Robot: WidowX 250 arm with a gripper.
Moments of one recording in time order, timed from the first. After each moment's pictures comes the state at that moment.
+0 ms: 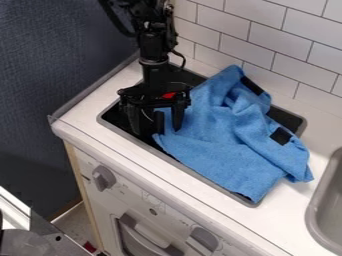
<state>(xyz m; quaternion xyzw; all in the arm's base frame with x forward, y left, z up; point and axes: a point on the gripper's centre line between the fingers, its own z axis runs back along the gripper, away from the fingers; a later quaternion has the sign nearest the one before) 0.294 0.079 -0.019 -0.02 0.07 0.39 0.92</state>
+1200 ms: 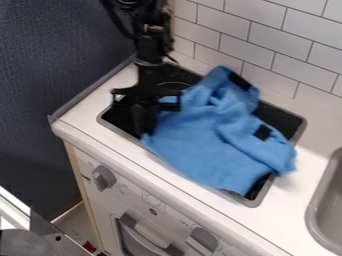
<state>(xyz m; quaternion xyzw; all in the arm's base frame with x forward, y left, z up) 0.277 0.107 -0.017 0.01 0.13 0.37 0.92</state>
